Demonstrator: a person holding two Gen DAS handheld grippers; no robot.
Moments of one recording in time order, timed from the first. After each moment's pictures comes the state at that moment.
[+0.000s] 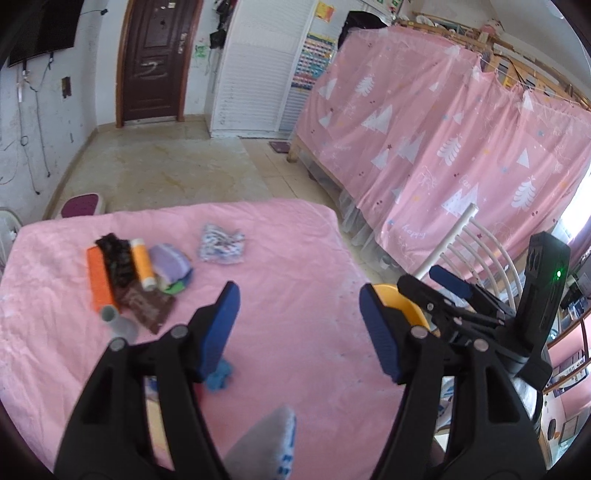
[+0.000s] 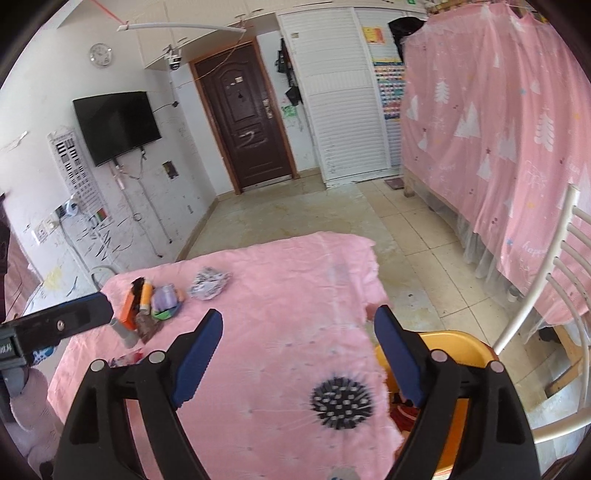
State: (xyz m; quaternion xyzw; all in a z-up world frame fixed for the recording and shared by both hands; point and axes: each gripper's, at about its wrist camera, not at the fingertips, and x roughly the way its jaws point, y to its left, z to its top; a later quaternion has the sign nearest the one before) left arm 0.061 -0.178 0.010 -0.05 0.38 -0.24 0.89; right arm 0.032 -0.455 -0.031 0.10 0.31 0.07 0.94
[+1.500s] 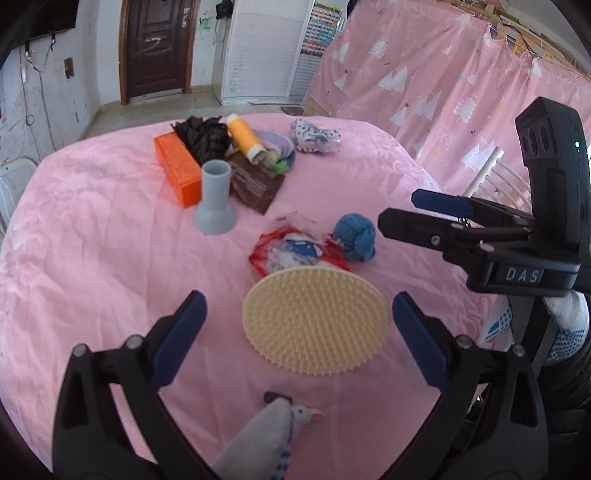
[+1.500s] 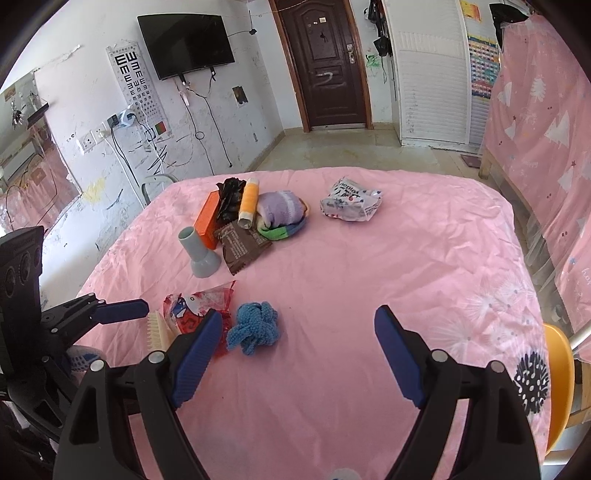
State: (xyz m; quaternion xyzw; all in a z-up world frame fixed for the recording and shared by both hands) left arm 0.036 -0.074 -0.094 -0.01 0.44 -0.25 0.86; right arm 0.059 -0.308 -0.078 0.03 0.40 0.20 0.89
